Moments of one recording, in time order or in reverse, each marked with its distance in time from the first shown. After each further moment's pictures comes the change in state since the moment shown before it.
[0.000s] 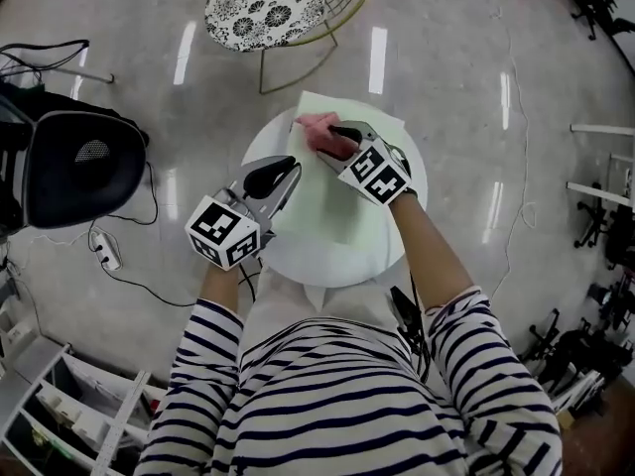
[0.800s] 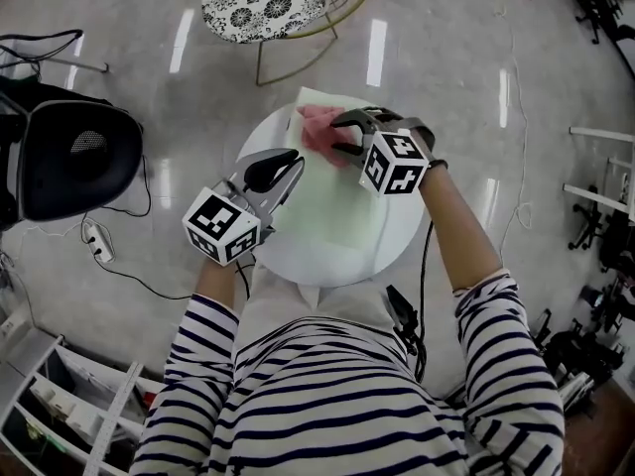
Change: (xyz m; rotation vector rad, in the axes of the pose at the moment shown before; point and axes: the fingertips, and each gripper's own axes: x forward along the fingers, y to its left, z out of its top) left arm 0.014 0.003 0.003 0.002 0.014 -0.019; right arm -0.017 -0.002 -0.008 -0.597 0.164 0.196
